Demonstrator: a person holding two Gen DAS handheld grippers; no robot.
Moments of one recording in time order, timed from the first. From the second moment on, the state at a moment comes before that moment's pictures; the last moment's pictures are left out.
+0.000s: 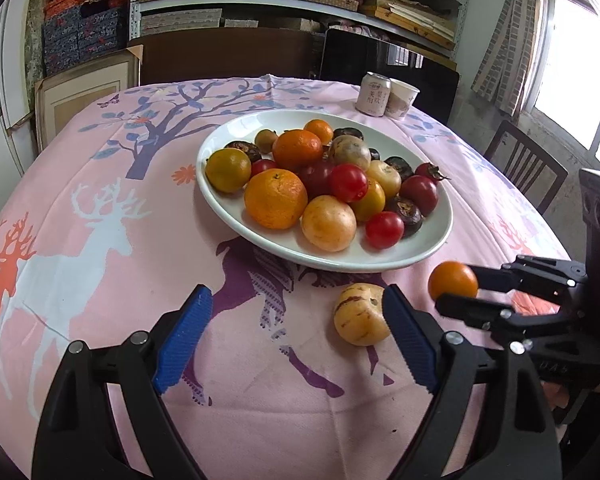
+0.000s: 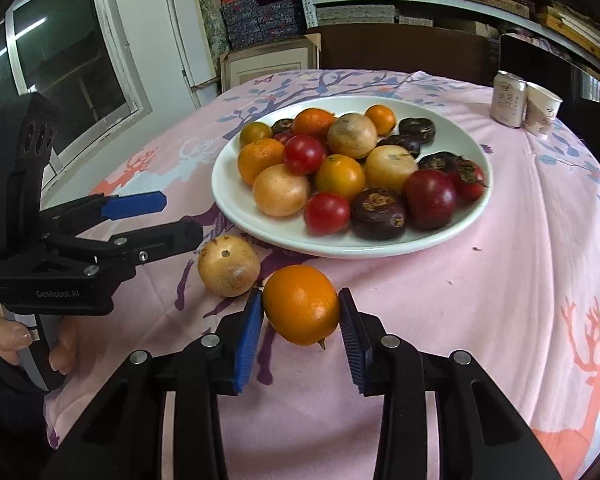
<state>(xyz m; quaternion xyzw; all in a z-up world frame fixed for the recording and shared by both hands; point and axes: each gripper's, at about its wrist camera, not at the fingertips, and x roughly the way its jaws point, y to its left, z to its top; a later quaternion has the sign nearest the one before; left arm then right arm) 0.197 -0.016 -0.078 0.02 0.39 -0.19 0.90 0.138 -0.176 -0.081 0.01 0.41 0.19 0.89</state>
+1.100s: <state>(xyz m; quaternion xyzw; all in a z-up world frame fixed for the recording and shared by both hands) 0.184 -0.065 -0.097 0.12 0.41 -0.23 0.87 0.129 -0.237 -0.076 0.05 0.40 0.12 0.91</state>
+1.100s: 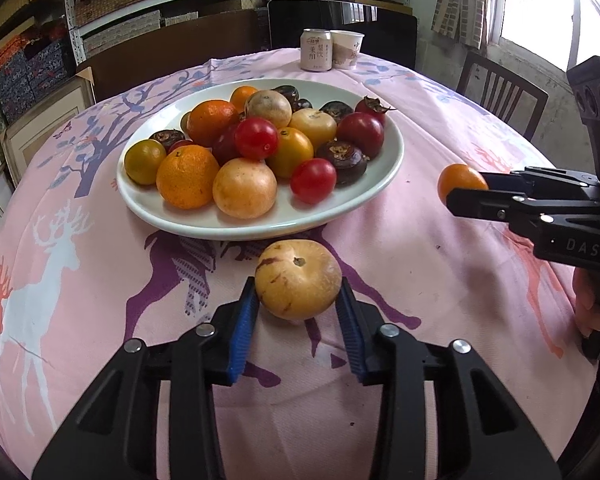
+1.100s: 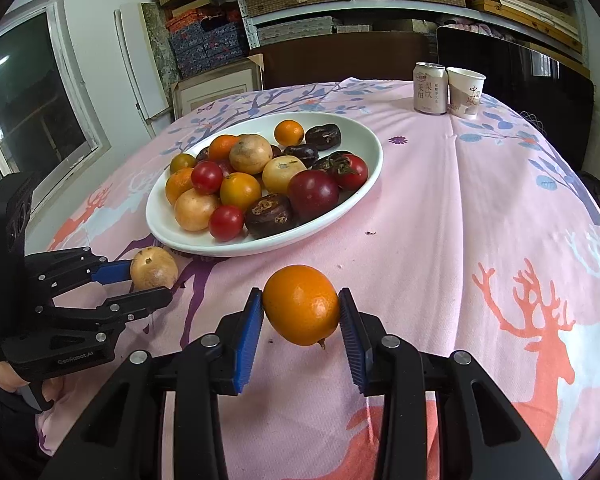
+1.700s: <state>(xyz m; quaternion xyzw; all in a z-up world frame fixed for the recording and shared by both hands) 0.208 -0.047 -0.017 0.08 0.36 -0.23 0.90 0.141 -0.246 -0.010 0.04 0.31 0.15 0.94</state>
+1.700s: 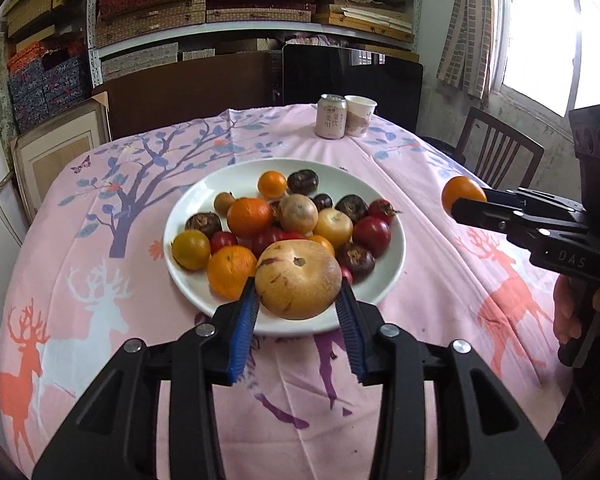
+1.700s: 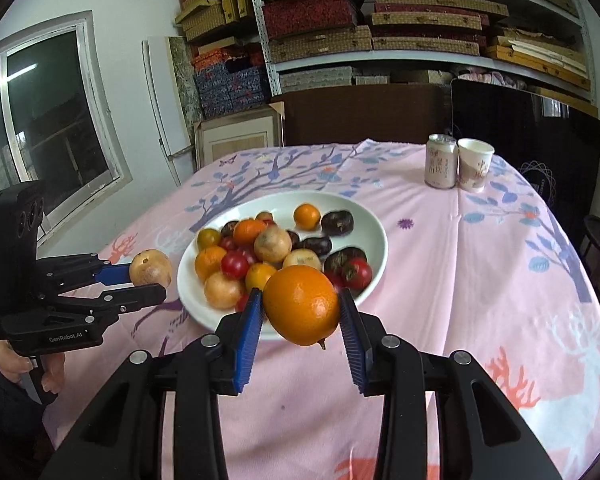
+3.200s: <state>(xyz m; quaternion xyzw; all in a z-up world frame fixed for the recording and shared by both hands) 0.054 -0.024 -0.019 0.00 0.37 -0.12 0.92 0.000 -0.237 -0.009 0.07 0.28 0.11 0.95</state>
